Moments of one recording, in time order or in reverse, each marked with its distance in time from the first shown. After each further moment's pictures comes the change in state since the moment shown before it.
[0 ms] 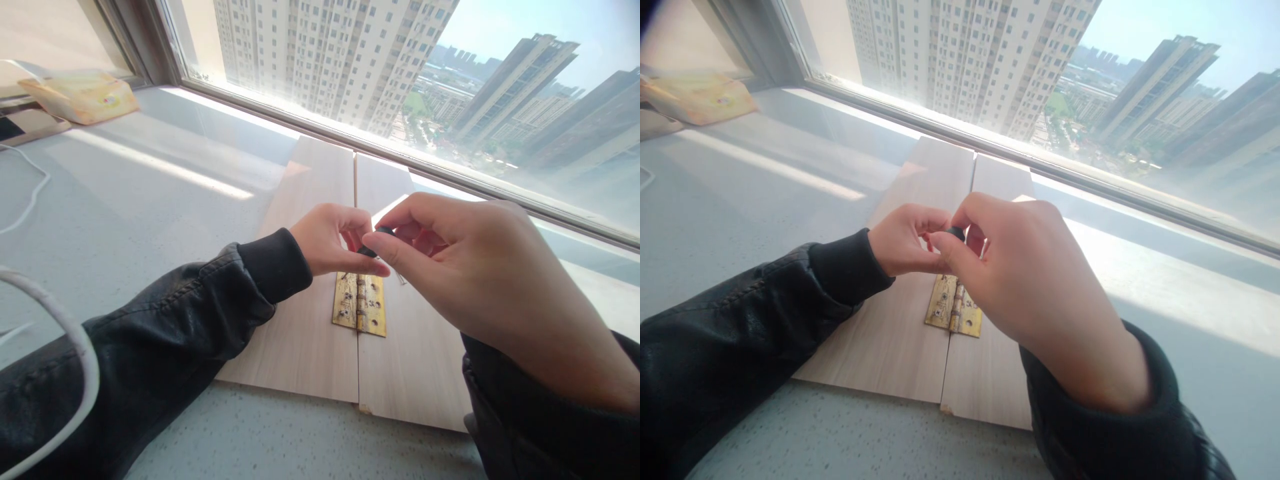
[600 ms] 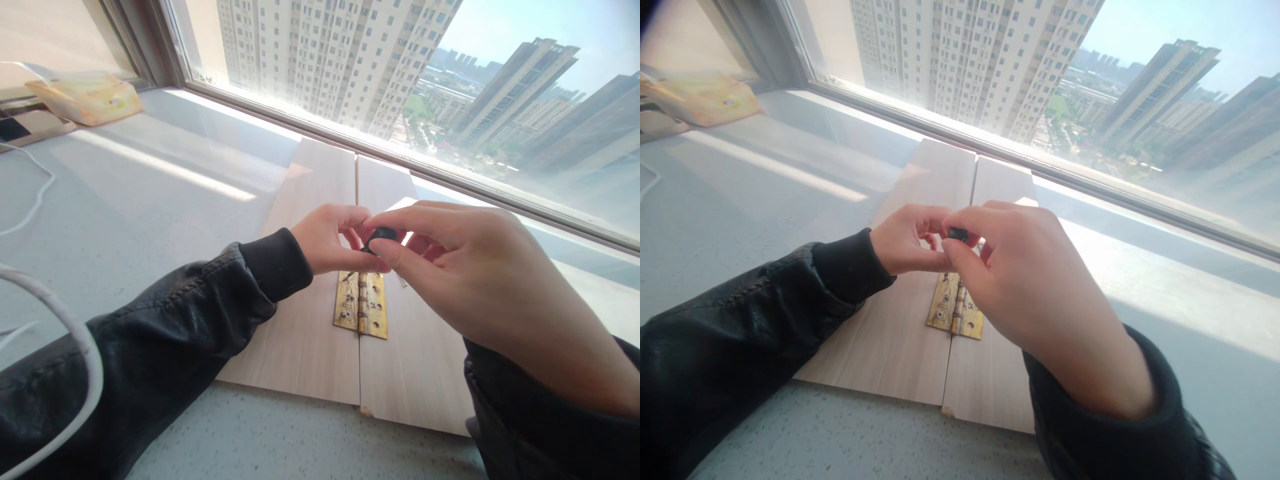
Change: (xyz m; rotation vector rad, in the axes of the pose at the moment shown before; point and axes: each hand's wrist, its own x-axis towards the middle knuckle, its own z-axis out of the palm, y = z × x) left_hand 0.001 0.002 0.000 -0.051 0.020 0.024; right_hand -0.001 0.005 0.005 0.035 0.008 -0.084
